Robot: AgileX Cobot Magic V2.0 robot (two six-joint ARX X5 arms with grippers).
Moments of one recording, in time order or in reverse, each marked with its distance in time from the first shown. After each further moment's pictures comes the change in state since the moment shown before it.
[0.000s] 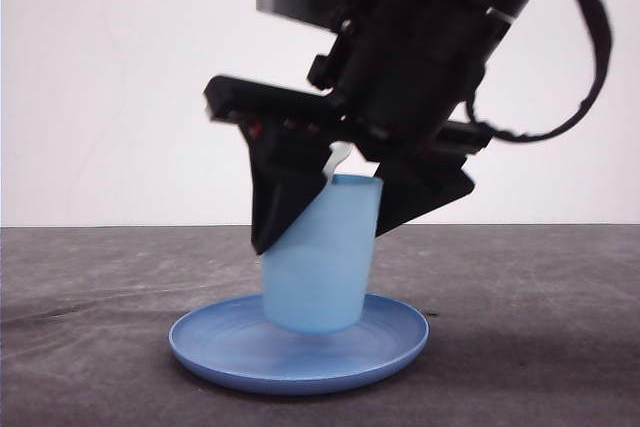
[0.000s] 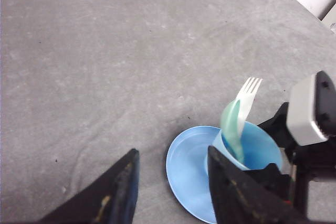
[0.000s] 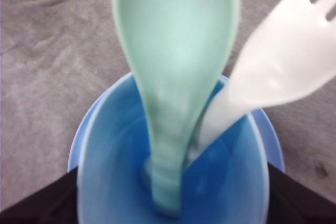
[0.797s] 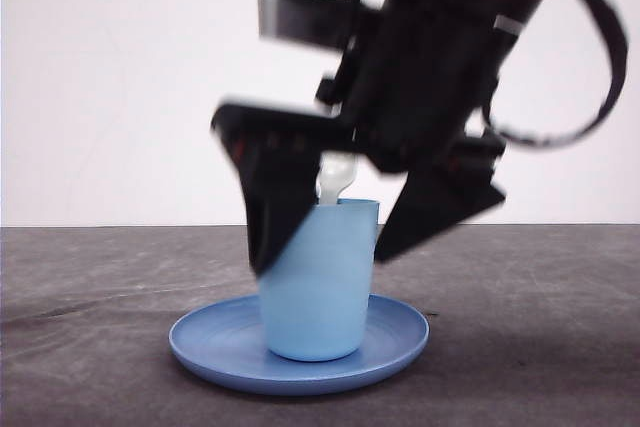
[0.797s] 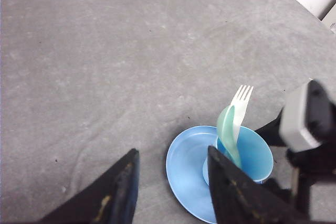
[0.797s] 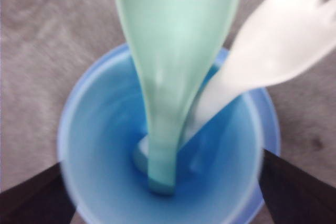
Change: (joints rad) left arm 0.000 0.000 0.000 -0.001 0.000 0.000; right arm 0.007 -0.048 0.031 -0.140 -0.005 0.018
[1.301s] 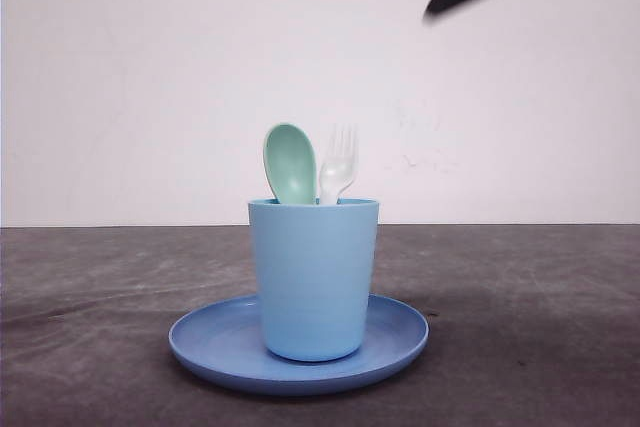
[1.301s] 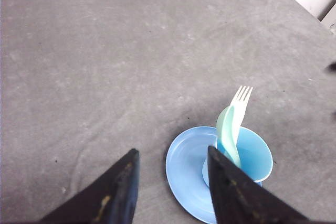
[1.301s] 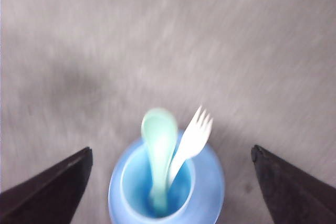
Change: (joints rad) left arm 0.000 -0.016 0.000 0.001 0.000 0.000; right arm 0.006 -0.460 0.101 -0.199 0.112 -0.018
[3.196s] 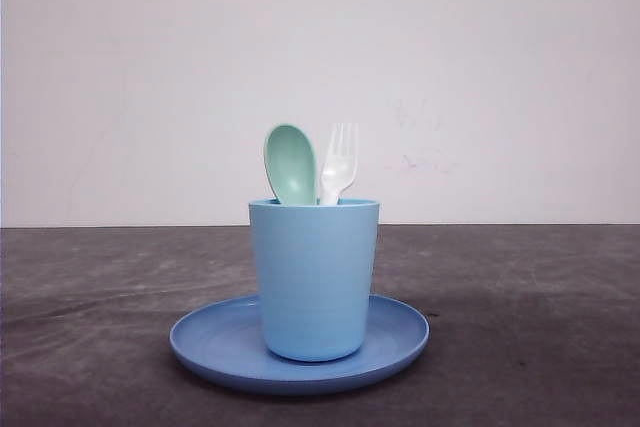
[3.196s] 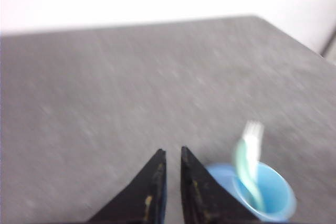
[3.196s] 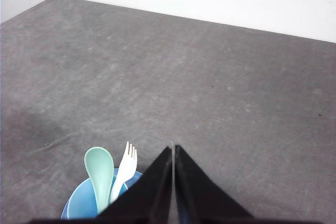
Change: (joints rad) left arm 0.111 -0.099 -0.044 0.124 -0.005 0.148; right arm 0.000 -0.211 0.002 -0.109 0.184 -0.054
